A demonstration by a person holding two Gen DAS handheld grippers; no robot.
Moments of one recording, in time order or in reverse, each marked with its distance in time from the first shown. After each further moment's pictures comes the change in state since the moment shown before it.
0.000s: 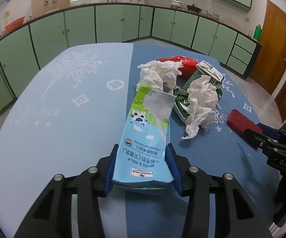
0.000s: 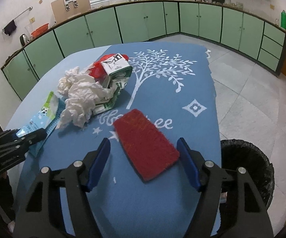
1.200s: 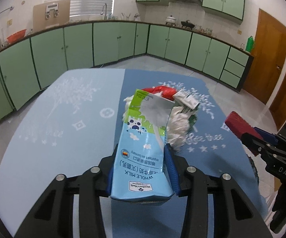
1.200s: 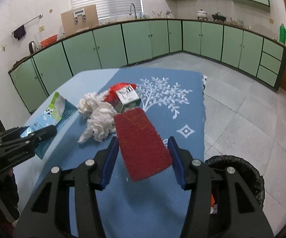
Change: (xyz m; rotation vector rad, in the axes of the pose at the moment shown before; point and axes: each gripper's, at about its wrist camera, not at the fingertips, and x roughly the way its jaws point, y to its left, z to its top) left arm -0.049 -0.024 0.011 0.006 -0.141 -0.030; right arm -0.068 0.009 0.014 -0.042 -0.141 0.007
